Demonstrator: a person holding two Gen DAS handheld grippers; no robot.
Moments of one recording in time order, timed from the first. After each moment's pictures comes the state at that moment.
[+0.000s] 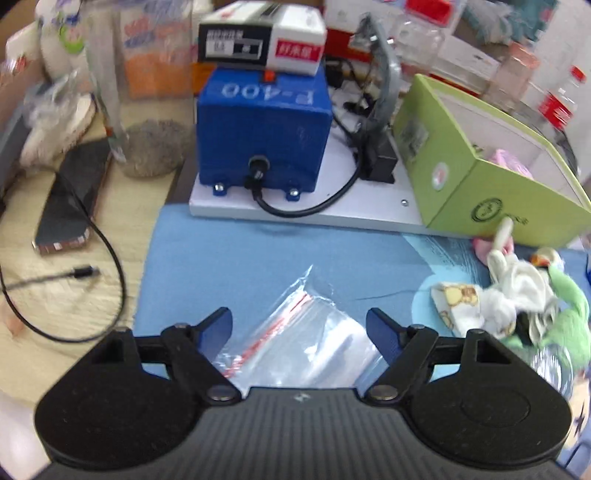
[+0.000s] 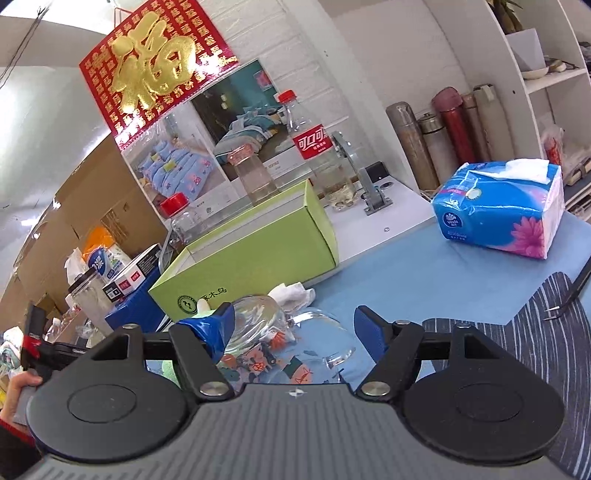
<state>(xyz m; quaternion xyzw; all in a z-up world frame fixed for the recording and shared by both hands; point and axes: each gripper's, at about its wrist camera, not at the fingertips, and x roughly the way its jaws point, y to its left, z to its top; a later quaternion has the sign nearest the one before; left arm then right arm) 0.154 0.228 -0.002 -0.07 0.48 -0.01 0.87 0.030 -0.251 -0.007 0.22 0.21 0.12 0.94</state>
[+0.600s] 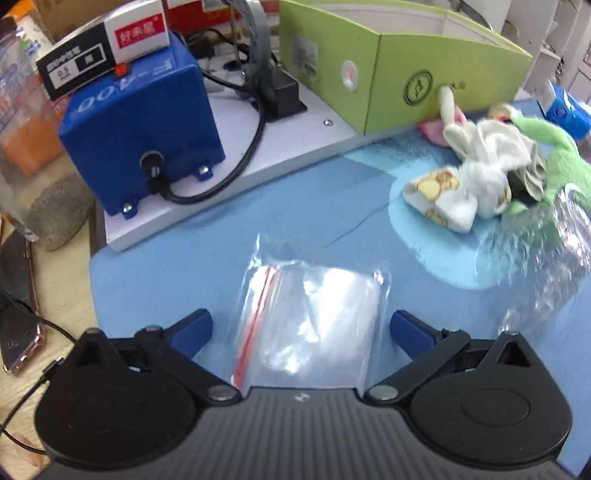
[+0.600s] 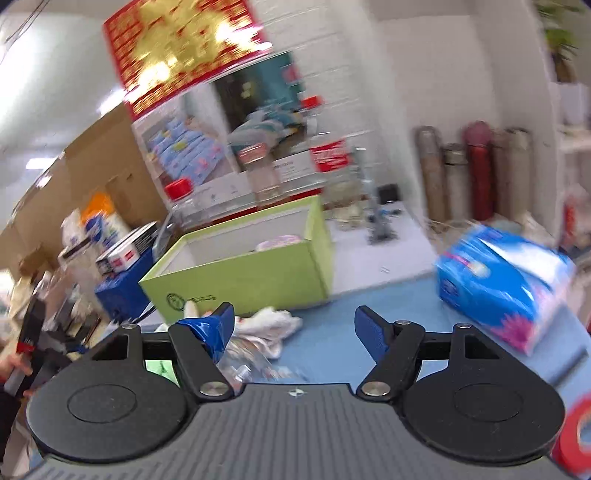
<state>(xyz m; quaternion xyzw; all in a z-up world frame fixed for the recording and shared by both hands) 0.166 0.207 -0.043 0.10 0.50 -0.17 0.84 0.080 -0.268 0.044 0.11 0.25 0.17 0.95</state>
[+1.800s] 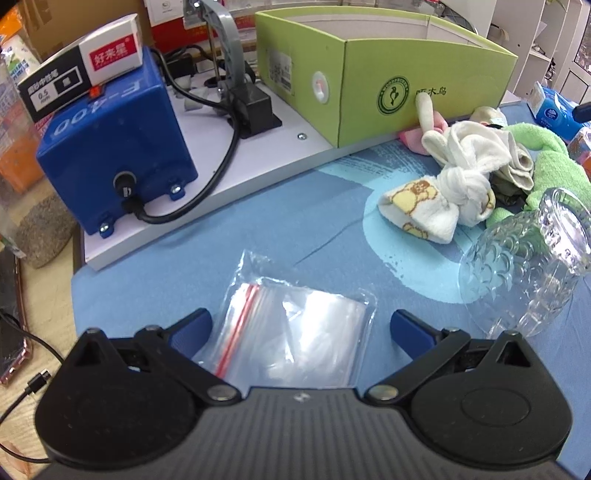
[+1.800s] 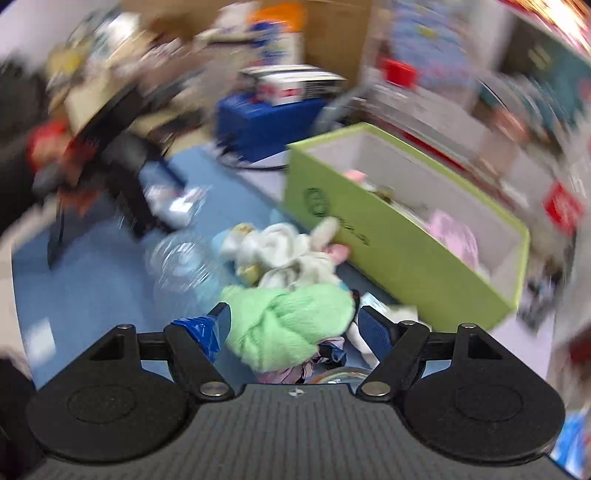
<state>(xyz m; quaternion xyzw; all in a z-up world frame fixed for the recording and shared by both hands) 0.163 0.193 -0.045 0.10 0.48 -0.18 0.85 0.107 -0.105 0.033 -0.28 0.32 0.38 0.82</state>
